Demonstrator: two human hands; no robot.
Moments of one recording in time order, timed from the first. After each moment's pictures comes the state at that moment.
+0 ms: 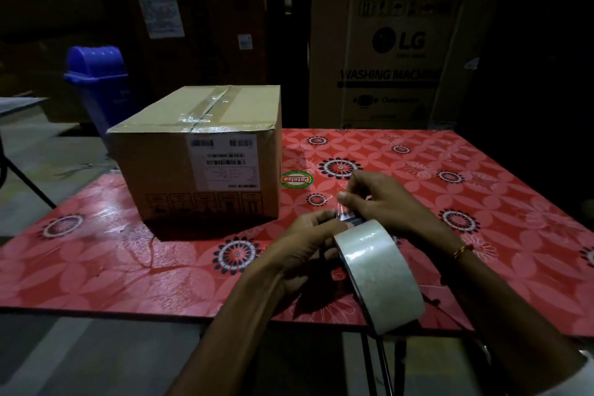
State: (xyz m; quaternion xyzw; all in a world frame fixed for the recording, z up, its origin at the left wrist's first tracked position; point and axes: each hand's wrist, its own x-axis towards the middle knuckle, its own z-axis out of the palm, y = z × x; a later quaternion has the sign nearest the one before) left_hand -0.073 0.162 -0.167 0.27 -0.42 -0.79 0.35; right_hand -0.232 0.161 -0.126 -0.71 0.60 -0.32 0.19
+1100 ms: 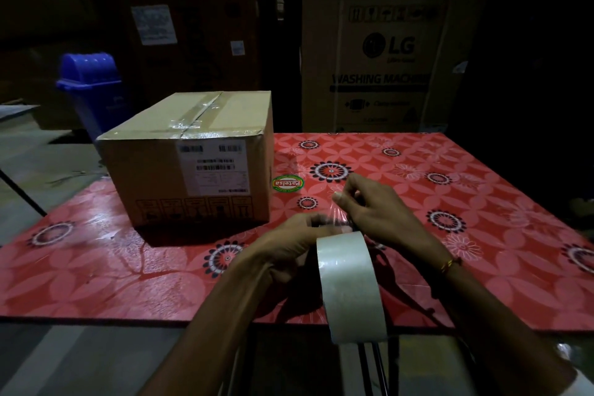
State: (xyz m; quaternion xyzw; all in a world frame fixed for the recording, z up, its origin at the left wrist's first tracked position) left_hand -0.070 0.157 -0.150 0.34 -0.52 -0.73 0.27; right_hand -0.232 0.172 -0.133 -0.69 0.61 -0.35 0.16
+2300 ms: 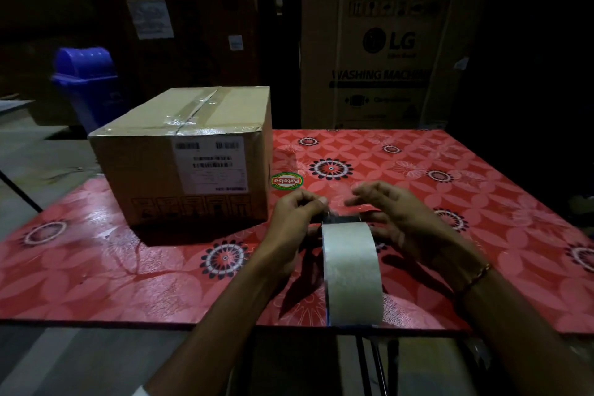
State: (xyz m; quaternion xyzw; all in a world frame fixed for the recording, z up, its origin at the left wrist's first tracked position) left_hand -0.087 0.145 -0.156 0.40 -0.50 -0.61 0.47; right_hand -0.270 0.168 -0.151 -0.48 0.49 -0.50 0.53
